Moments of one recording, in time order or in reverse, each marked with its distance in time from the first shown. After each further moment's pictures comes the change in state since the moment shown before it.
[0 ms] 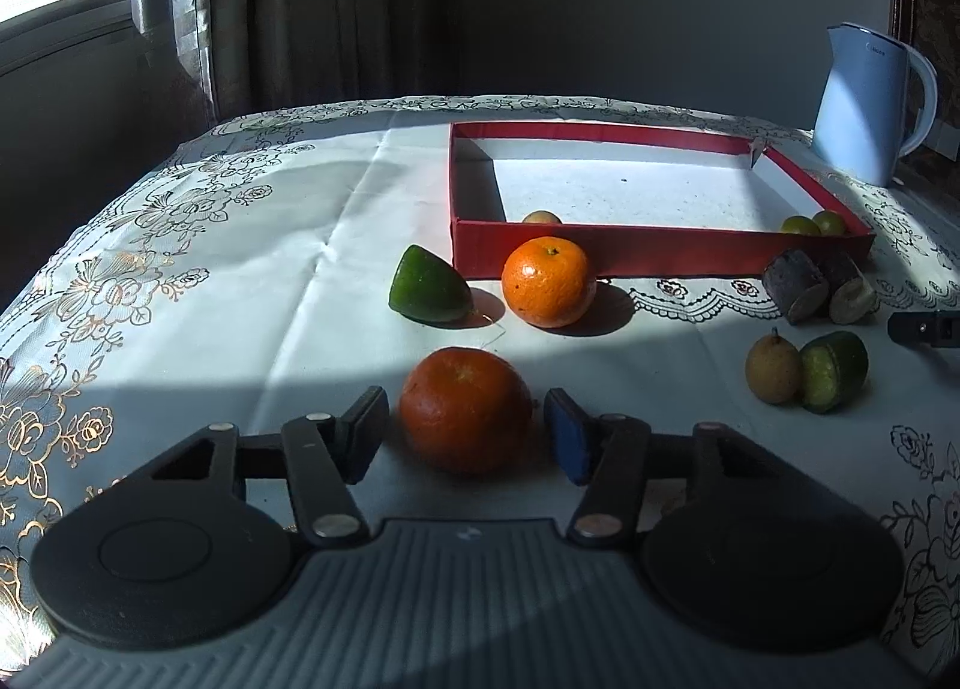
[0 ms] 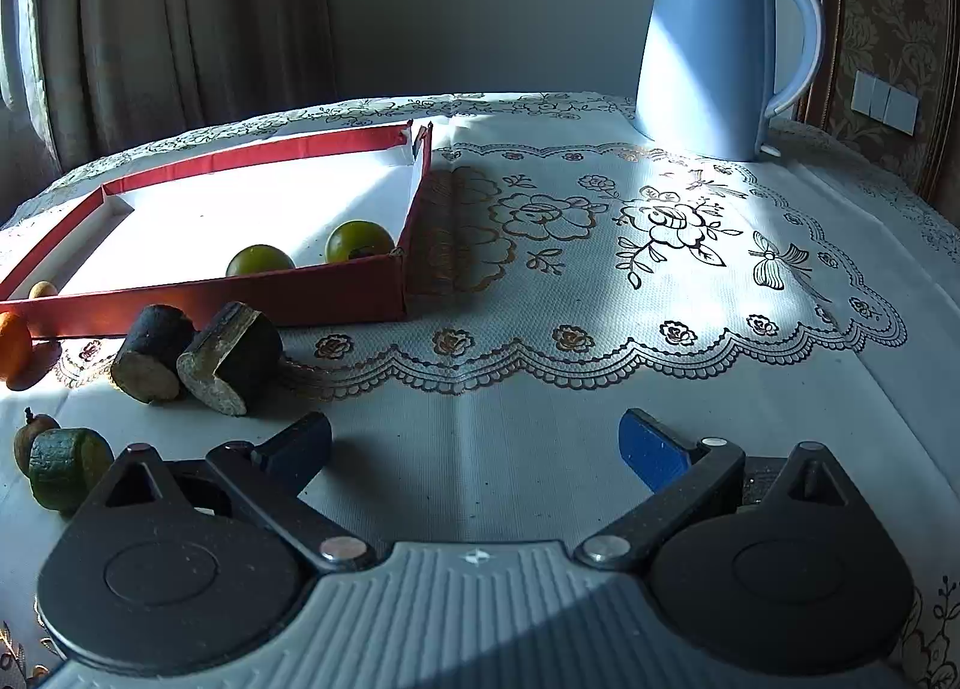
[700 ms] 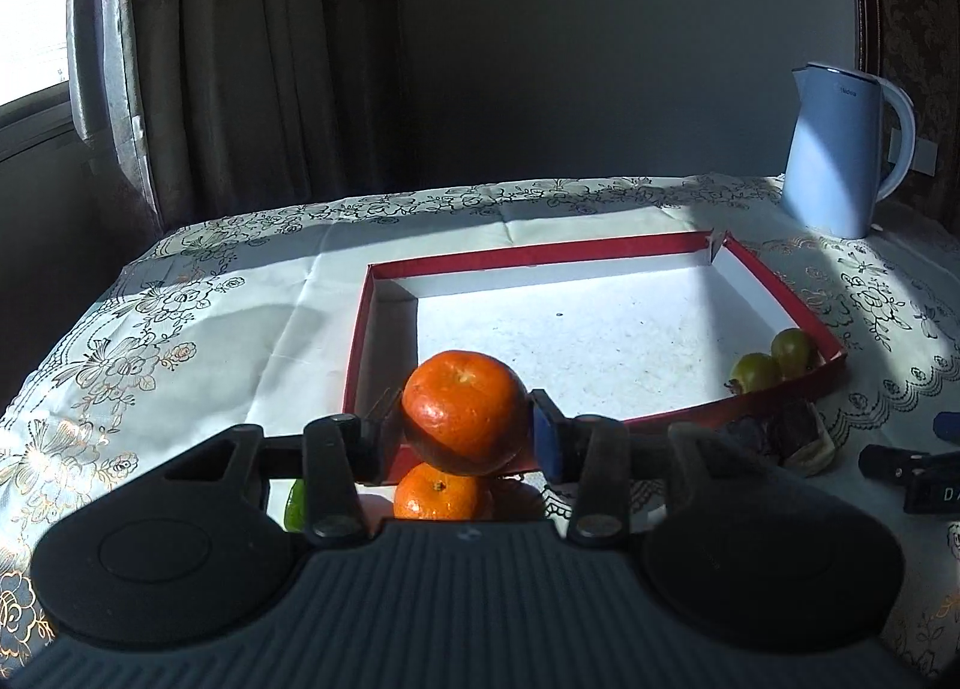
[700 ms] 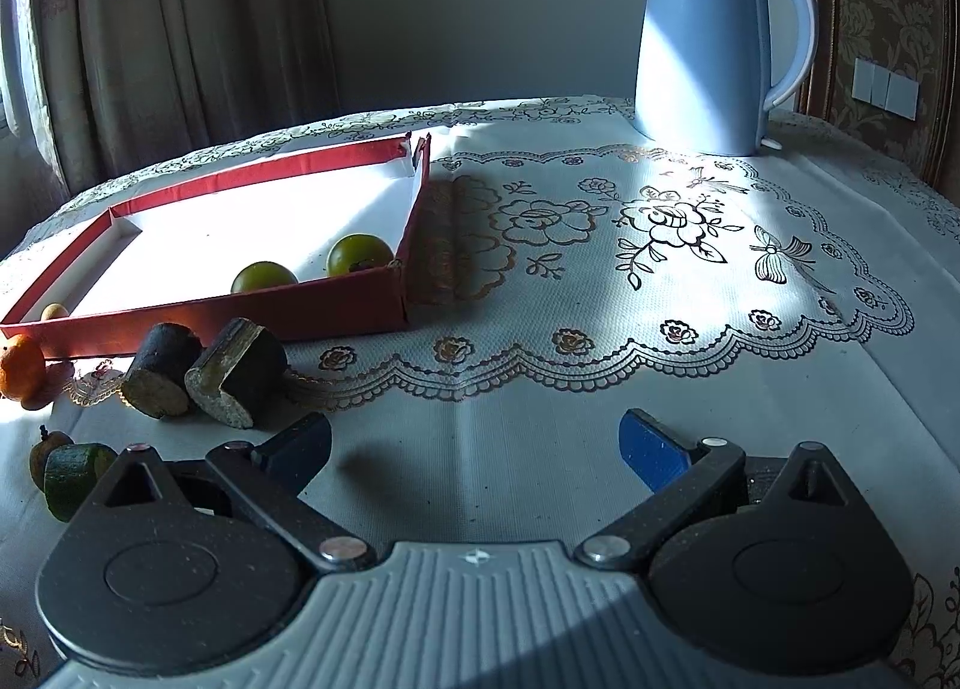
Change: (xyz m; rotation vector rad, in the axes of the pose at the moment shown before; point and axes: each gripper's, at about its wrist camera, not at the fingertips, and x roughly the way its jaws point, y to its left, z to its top) left arm 0.025 -0.054 0.087 0.072 -0.097 -0.030; right arm -0.002 -0.008 -0.001 0.045 -0.021 0.040
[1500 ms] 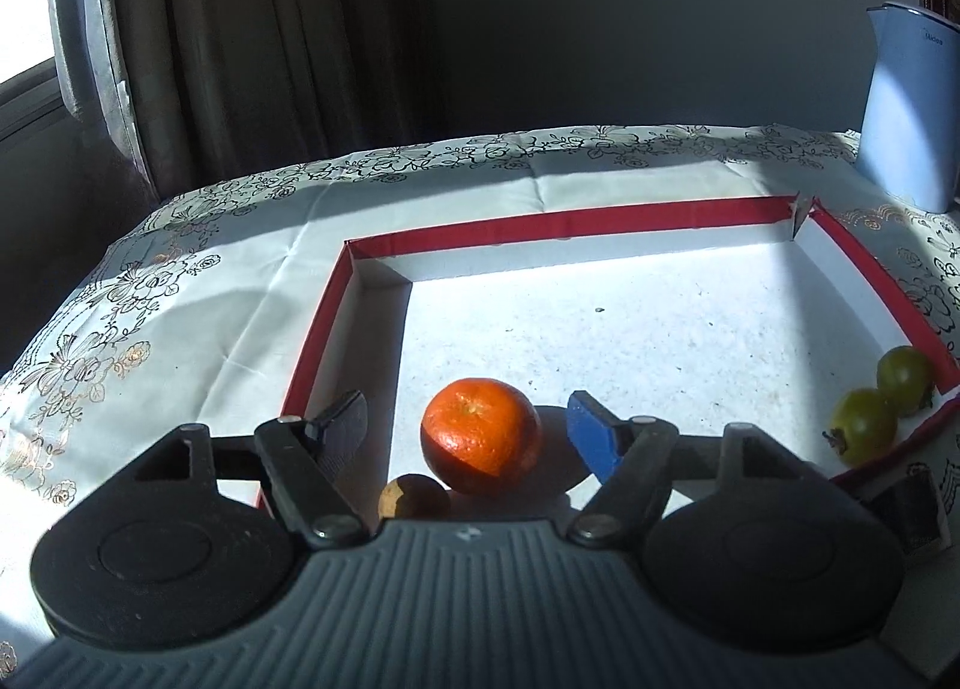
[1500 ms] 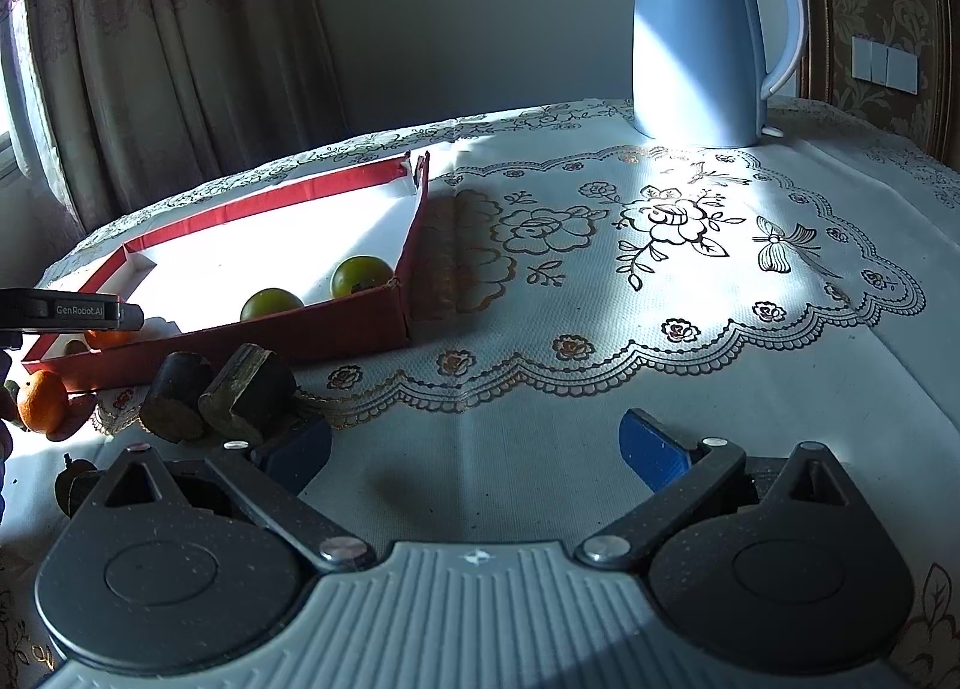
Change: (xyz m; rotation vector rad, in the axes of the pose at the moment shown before) left arm 0.081 -0.019 0.012 0.009 0.095 0.110; right arm -0.003 -0.011 -0.001 0.059 -0.026 0.054
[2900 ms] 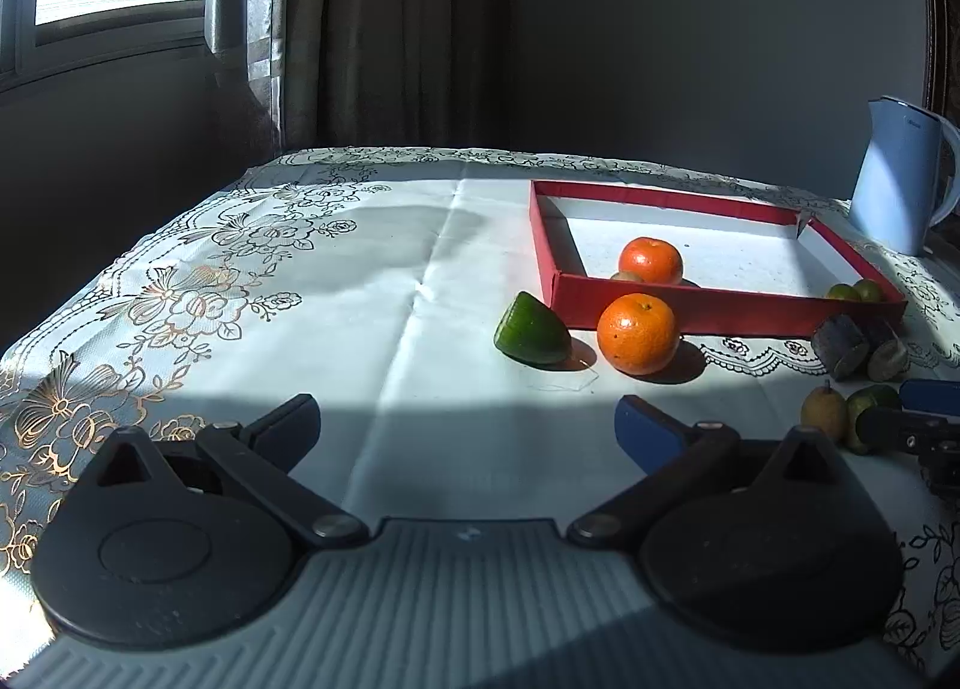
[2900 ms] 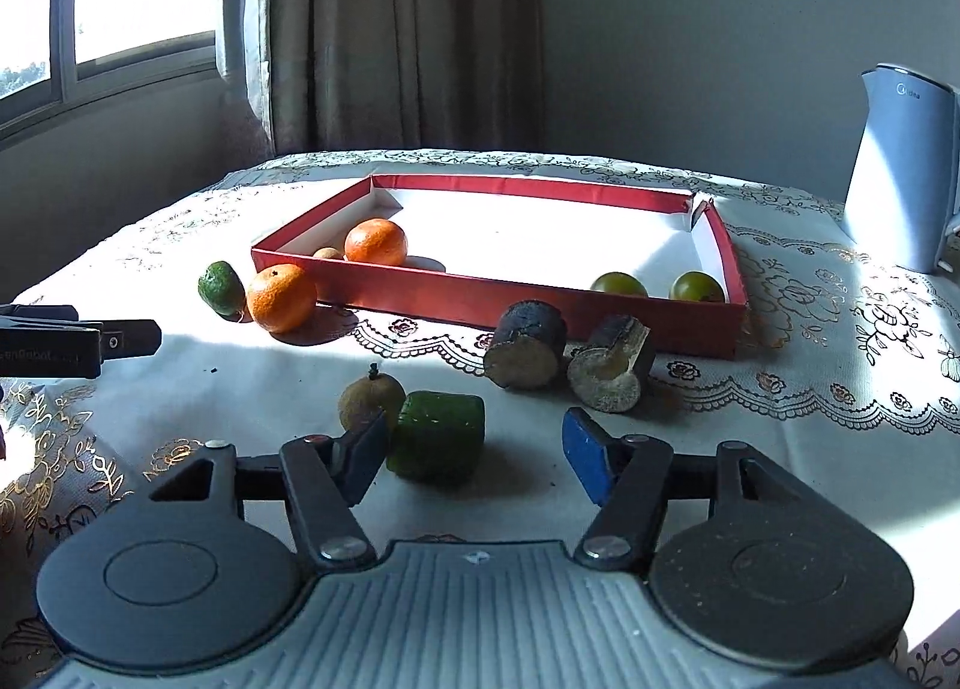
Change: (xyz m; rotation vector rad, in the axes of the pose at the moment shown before) left arm -0.115 0.118 -0.119 -0.171 -0.096 -0.023; right arm -0.034 0.124 -0.040 -0.317 -0.053 0.219
